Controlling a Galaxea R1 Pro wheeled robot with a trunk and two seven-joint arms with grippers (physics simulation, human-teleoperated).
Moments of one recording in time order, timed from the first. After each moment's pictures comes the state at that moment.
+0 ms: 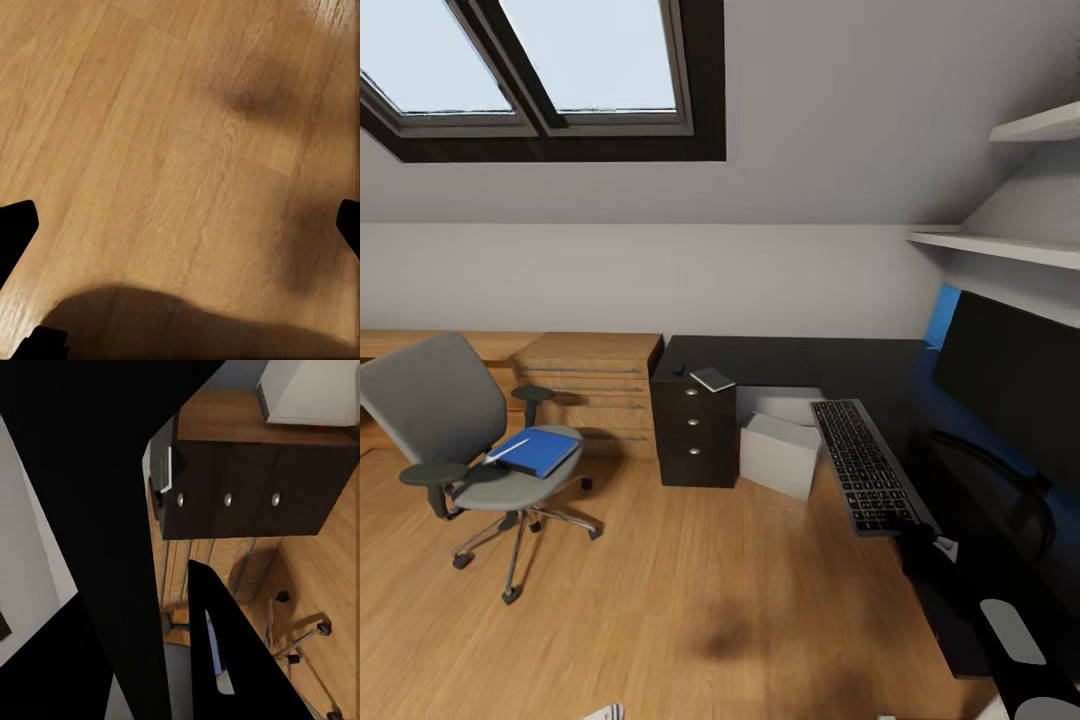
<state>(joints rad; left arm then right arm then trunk) -0.21 -0.10 0.16 -0.40 0.17 -0.11 -0.02 -0.49 -0.19 -0.48 -0.67 -1.07 0.64 0.47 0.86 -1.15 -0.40</state>
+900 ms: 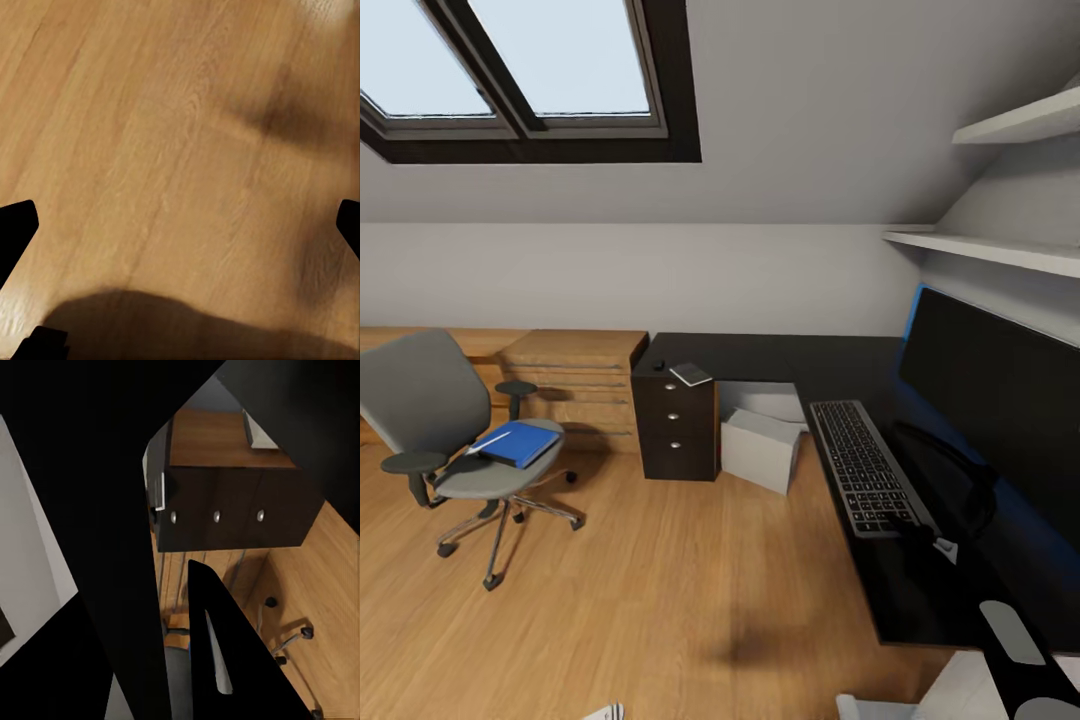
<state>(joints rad) -0.21 -0.10 0.16 -0.40 0.17 -0.11 -0.02 -0.49 -0.19 -0.48 -0.66 -1.07 0.64 0.47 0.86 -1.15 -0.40</state>
